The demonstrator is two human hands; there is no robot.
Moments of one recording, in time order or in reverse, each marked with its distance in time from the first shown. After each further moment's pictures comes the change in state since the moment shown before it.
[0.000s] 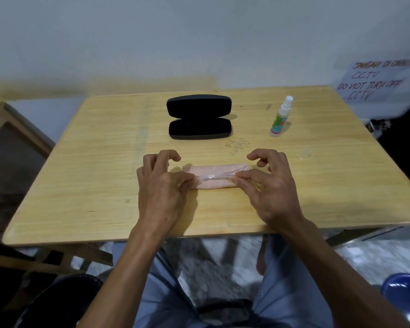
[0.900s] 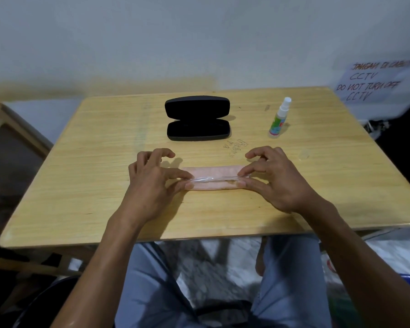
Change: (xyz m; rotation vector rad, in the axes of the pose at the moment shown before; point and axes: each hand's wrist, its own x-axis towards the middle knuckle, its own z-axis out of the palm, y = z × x) left_hand 0.019 -0.026 -0.012 0.021 -0.263 0.068; right_hand 0.027 0.031 -0.021 0.063 -0.444 0.103
